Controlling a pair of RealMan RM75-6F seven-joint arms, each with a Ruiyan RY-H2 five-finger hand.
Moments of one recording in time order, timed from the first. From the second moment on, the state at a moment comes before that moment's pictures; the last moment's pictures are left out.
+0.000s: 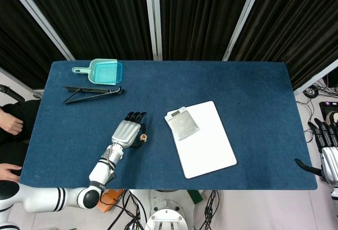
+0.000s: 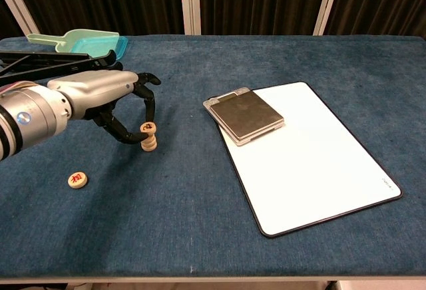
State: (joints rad) left arm -0.73 -1.65 -0.14 -1.65 0.88 1.06 0.63; right arm 0.04 -1.05 0.05 -1.55 -1.57 1.56 0.16
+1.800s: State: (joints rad) left arm -0.43 -1.45 0.10 -1.66 1.28 1.26 0.29; right arm 0.05 -1.05 0.05 -1.57 -1.59 1.55 0.13
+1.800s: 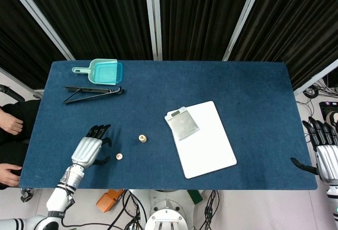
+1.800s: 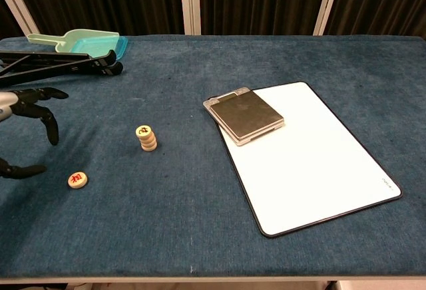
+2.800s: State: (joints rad) left arm -0.40 -1.57 0.04 -1.58 1.25 1.15 0.36; right arm 0.05 -1.04 0.05 -1.58 -1.58 1.55 0.13
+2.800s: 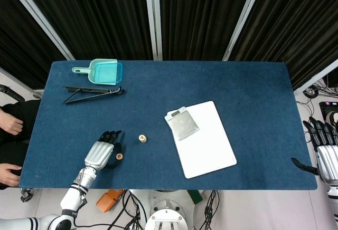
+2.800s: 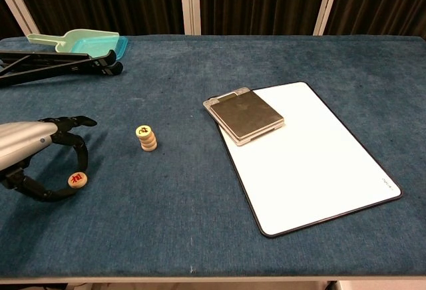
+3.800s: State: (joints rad) left arm -0.55 -1.54 -0.16 -1.70 1.15 1.04 0.40; right arm 0.04 -1.04 0.05 -1.57 -1.58 1.57 0.14
